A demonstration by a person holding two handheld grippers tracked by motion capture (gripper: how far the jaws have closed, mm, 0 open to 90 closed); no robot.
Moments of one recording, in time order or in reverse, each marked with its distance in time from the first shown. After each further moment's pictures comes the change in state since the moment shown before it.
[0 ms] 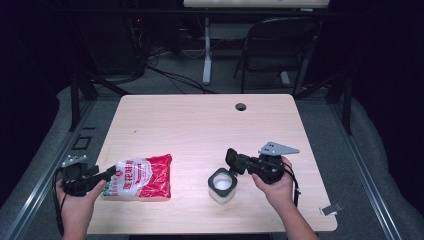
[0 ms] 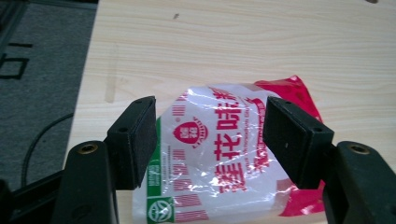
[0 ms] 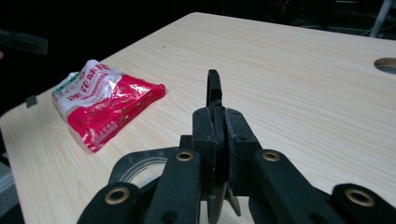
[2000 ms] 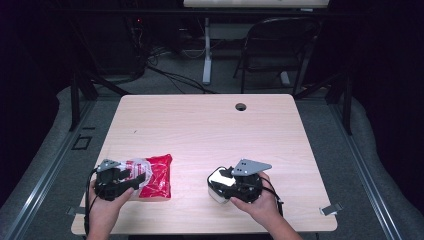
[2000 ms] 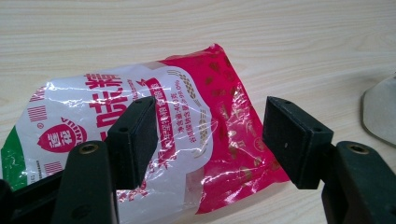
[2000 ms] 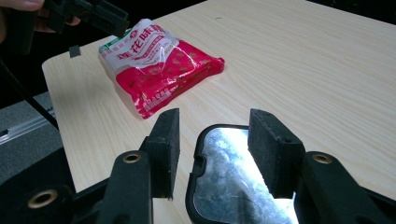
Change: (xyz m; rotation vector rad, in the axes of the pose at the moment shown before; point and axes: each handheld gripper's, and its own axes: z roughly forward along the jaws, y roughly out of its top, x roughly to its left) left arm -0.056 -0.017 0.030 0.047 -0.157 0.134; right arm 0.061 -0.013 0.021 0.084 0.128 -0.141
